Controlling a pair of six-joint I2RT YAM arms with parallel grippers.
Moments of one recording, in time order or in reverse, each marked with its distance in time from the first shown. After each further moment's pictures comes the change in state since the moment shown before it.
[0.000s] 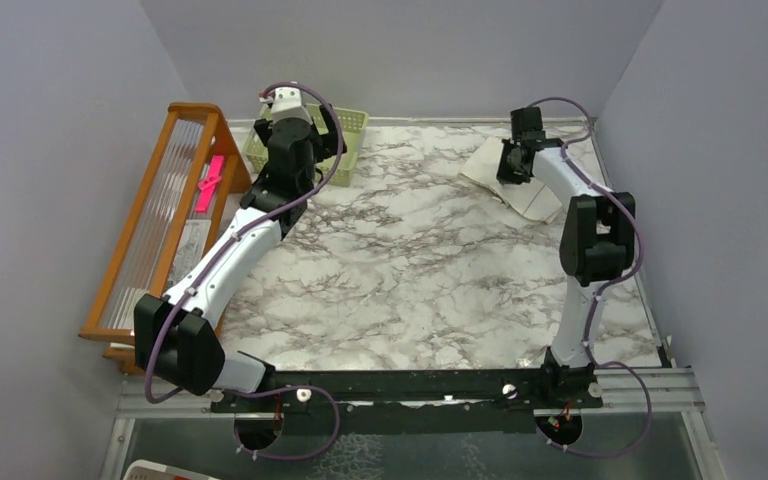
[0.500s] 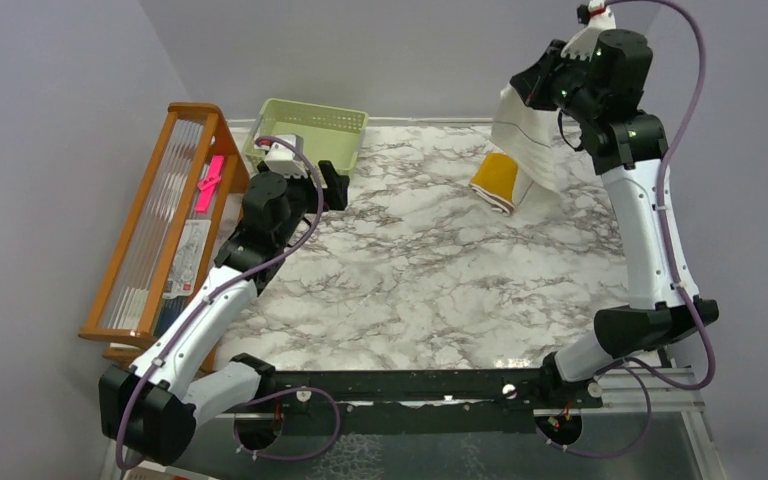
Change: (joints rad) left arm -0.005 -0.341 -0.368 0.012 0.343 -0.009; right arm 0.052 -0.552 0.205 -0.071 -0.255 -0.027
